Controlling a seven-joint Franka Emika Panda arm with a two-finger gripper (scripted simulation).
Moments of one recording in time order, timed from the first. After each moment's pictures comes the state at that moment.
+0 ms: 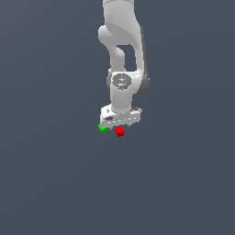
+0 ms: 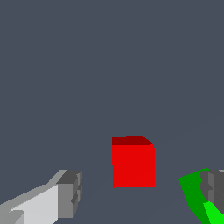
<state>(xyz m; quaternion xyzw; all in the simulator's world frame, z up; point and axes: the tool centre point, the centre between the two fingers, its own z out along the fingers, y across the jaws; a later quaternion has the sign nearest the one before) -0.054 0.015 0.079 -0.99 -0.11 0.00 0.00</state>
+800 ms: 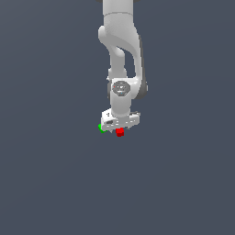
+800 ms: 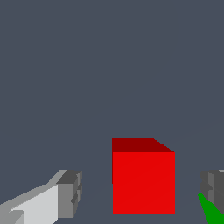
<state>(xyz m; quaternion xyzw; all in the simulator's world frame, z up) -0.059 0.014 0.045 -0.99 -0.12 0.00 0.00</state>
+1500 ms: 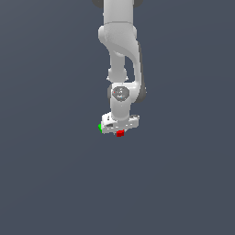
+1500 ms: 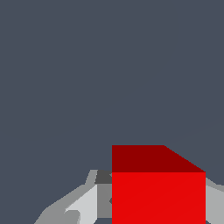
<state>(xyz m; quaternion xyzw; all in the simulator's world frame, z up) -0.059 0.013 0.020 -0.99 -0.12 0.00 0.00</state>
